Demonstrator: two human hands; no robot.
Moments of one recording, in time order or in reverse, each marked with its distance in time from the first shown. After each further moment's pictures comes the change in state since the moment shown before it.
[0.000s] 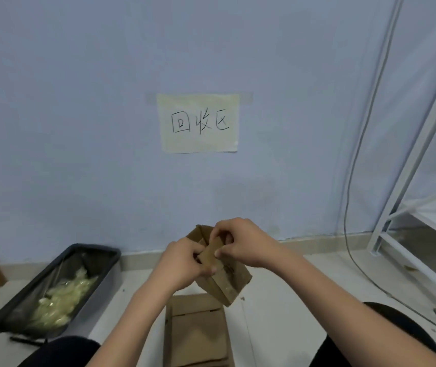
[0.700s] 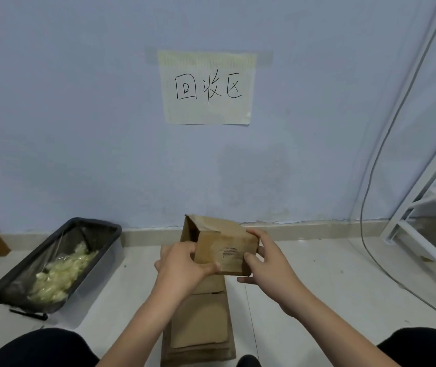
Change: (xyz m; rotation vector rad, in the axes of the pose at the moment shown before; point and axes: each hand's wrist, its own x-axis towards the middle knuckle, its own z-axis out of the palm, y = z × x) left_hand 0.006 -0.030 0.049 -0.212 0.172 -0.203; right_hand -0.027 0.070 0.068 0.722 0.201 0.358
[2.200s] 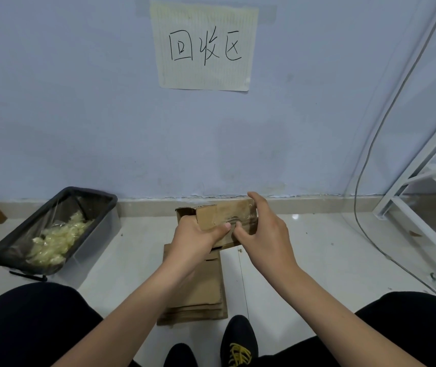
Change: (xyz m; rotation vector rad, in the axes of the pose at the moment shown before) left_hand -0.015 0.006 0.035 -0.487 -0.109 0.023; right_hand -0.010 0.014 0.004 -0.532 0.249 -0.273
